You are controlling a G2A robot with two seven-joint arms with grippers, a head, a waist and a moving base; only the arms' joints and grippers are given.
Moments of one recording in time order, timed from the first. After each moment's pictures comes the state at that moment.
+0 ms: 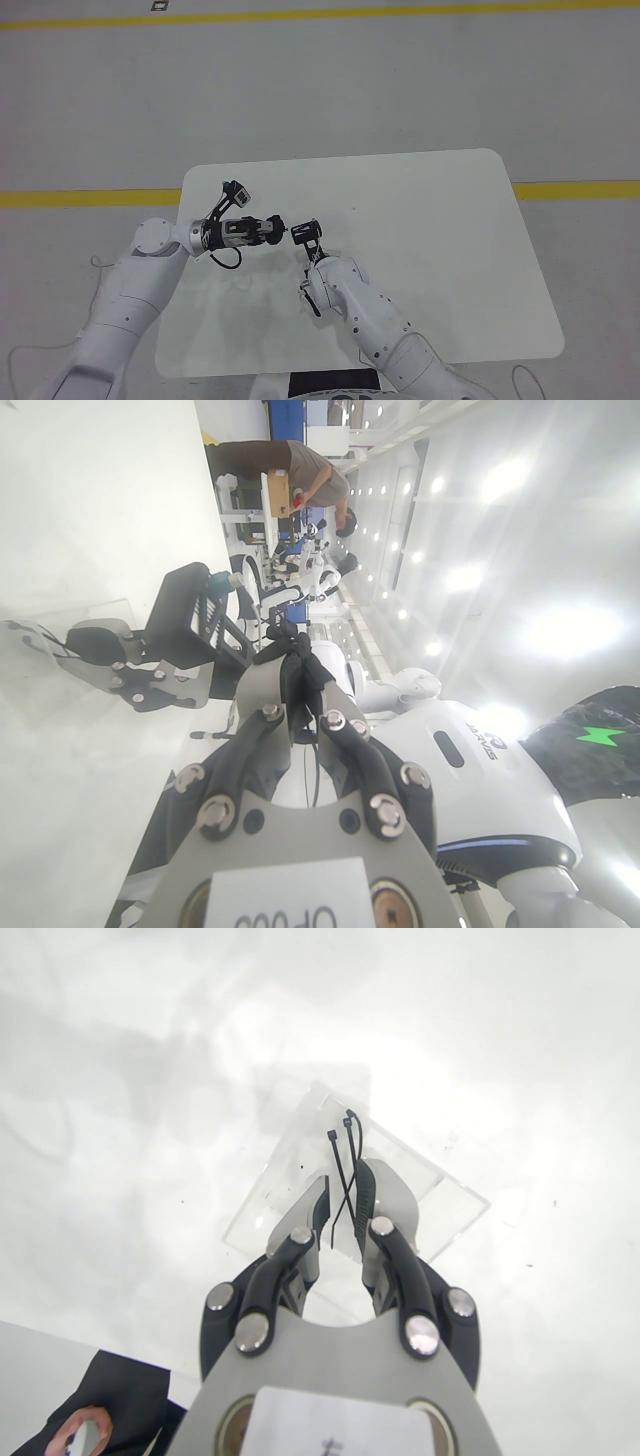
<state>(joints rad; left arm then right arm) 1.15 -1.06 -1.17 -1.13 -0.68 -0.34 -1.39 -1.33 -1.68 0.89 -1.40 -1.55 0.34 1.12</state>
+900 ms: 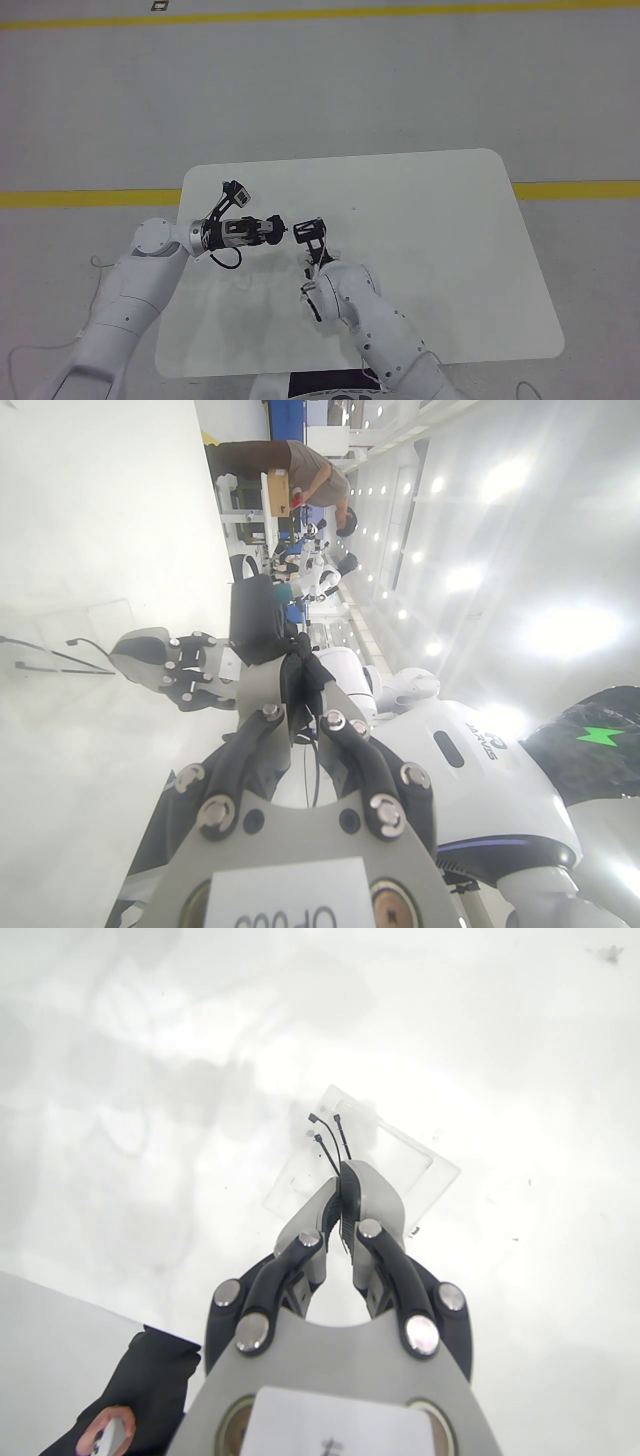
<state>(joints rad) 1.15 -1.06 -1.17 -1.13 -0.68 -0.34 -1.39 -1.45 -1.65 0.93 -1.63 -1.56 0.32 1.12</state>
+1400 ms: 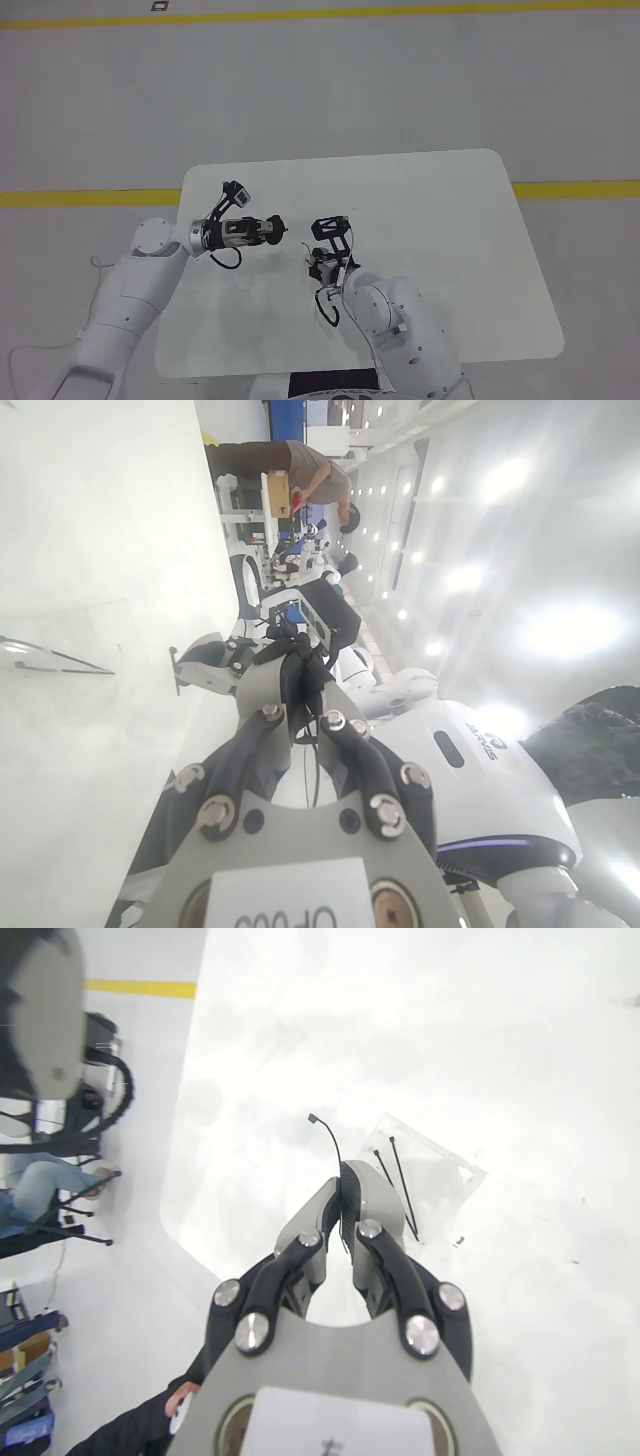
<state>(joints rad) 1.15 -1.06 -1.17 -1.13 -0.68 -0.34 -1.39 -1.64 -1.61 1.10 -1.85 -1.23 0.09 0.89</state>
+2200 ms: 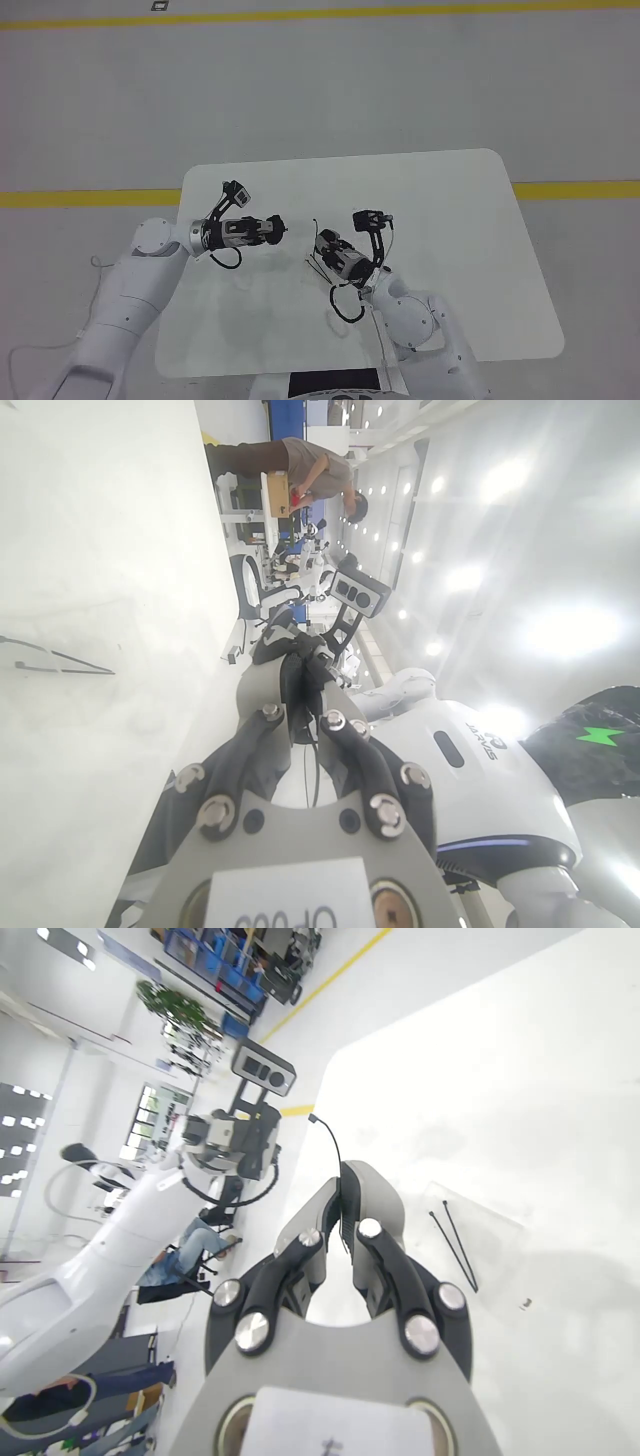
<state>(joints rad) 1.15 -1.06 -1.17 -1.13 -0.68 -0.34 -1.39 -1.77 -1.58 1.23 -1.93 -0.82 -0.09 0.56</state>
